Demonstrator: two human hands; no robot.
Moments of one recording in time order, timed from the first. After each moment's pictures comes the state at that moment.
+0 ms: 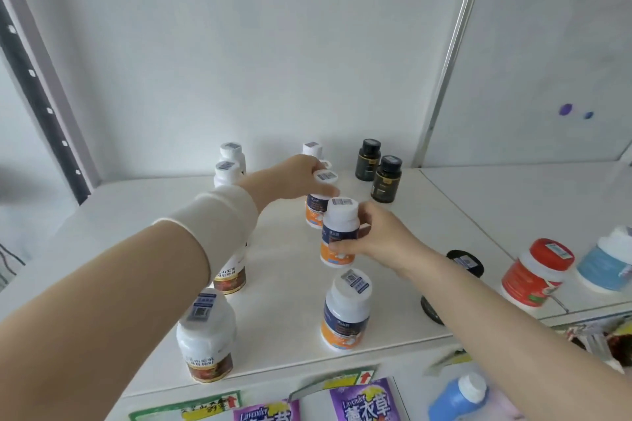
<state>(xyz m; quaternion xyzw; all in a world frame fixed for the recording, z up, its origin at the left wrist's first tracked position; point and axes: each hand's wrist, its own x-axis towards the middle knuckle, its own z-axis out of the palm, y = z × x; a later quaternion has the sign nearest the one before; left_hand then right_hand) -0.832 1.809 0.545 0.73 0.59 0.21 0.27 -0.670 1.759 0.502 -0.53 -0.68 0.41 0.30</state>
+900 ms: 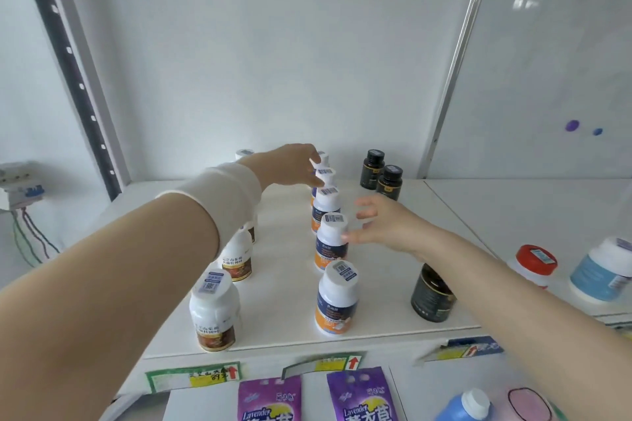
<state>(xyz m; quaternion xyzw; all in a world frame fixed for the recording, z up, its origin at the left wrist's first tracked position) -0.843 1.787 0.581 0.73 0.65 0.14 0.16 -0.652 1.749 0.538 -0.54 -0.73 0.37 0.19</state>
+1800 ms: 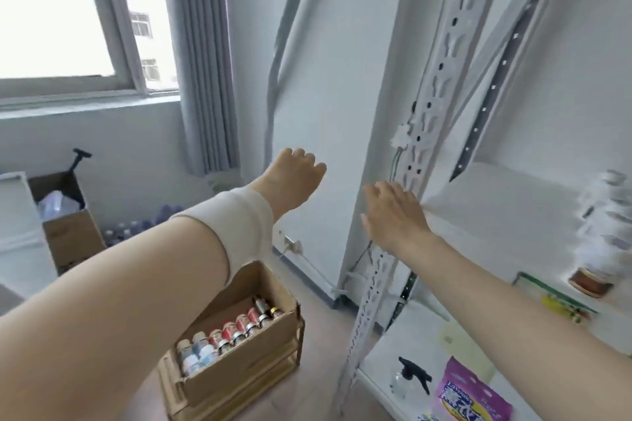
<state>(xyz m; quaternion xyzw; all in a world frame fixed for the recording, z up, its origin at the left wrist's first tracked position) -1.092 1.274 0.521 0.41 0.86 -0.21 -0.20 -0.975 1.411 0.496 -0.13 -0.98 -0.10 0.10</state>
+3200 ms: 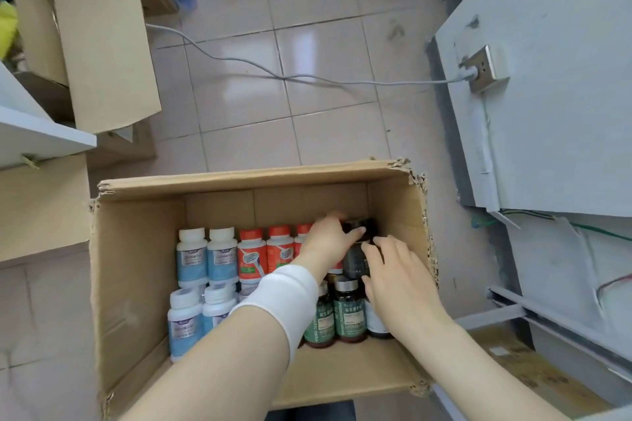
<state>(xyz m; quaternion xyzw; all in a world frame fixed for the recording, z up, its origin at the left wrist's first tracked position) -1.414 1.289 -0.155 -0.17 0.80 0.37 0.44 -1.365 1.405 -0.096 0.16 -0.94 -0.01 -0.29</state>
